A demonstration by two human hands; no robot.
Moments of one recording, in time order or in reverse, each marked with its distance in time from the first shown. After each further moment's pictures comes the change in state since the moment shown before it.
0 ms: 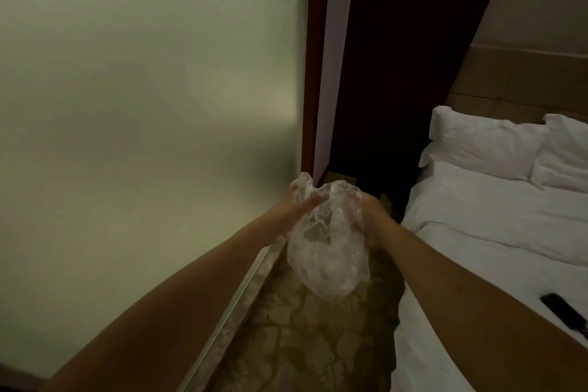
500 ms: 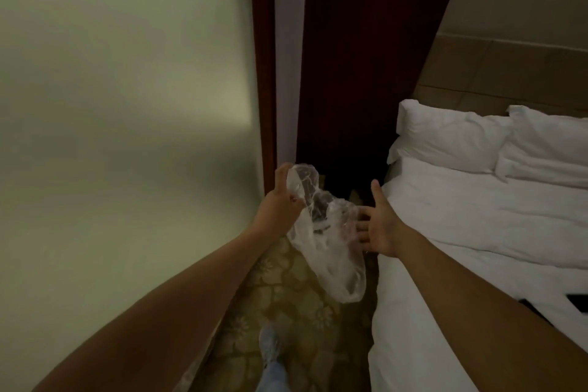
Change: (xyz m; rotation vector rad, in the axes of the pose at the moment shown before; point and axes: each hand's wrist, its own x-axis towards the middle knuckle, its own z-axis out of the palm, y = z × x) left_hand 0.224 0.036 0.049 0.327 0.209 0.342; right_hand 0.158 -0.012 -0.140 0.311 -0.048 0.348
